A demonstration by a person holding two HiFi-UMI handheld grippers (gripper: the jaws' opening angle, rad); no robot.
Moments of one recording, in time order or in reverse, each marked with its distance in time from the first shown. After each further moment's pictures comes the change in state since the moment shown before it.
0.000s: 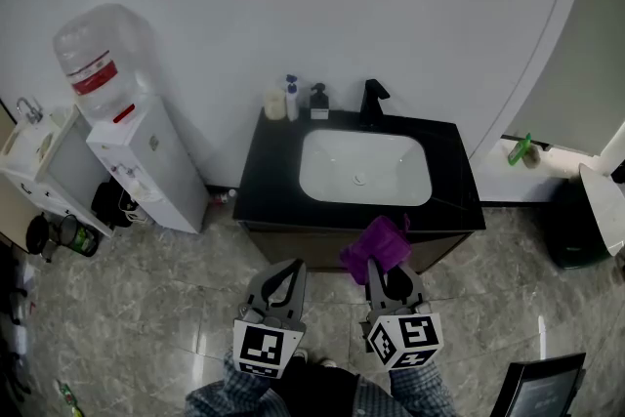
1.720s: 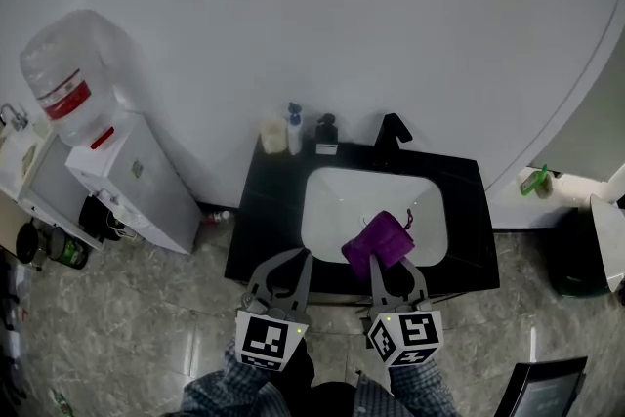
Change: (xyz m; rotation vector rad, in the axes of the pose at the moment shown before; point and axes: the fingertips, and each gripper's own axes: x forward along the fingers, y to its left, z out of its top) left arm 0.178 0.116 0.013 0.004 -0.036 -0.016; right arm 0.200 -0.051 0.033 -0.047 0.003 0.001
